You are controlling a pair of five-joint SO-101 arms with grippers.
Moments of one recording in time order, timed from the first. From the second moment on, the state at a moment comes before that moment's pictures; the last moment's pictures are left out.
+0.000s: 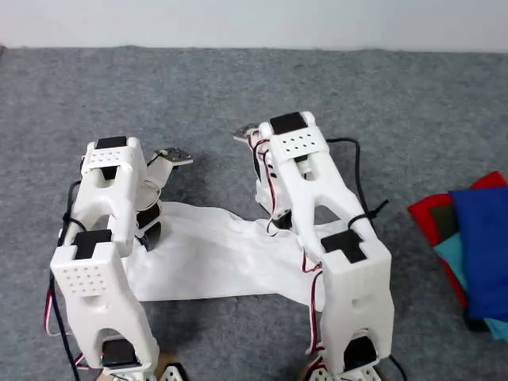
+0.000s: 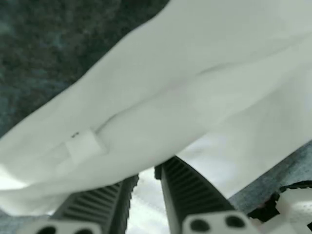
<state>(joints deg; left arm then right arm) -10.8 32.6 -1.1 94.4 -41.0 -21.1 30.9 -20.9 100.7 16.9</state>
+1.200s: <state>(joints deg) -10.8 32.6 -0.7 94.3 -41.0 -26.3 3.3 3.5 97.5 18.5</state>
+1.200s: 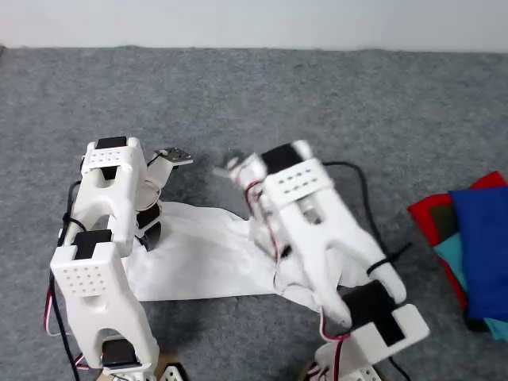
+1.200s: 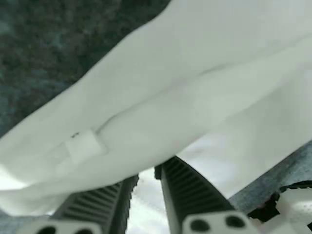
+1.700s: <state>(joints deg) -10.8 32.5 0.1 93.8 -41.0 -23.6 30.2 -23.0 100.7 19.1</state>
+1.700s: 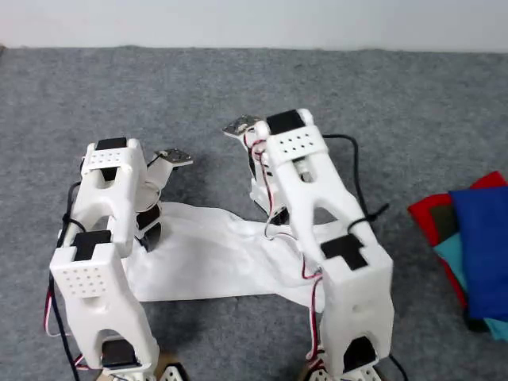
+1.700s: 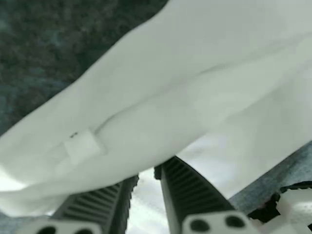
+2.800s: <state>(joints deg) -11.3 32.3 0.3 94.0 -39.7 -28.8 22.7 -8.1 97.8 16.4</state>
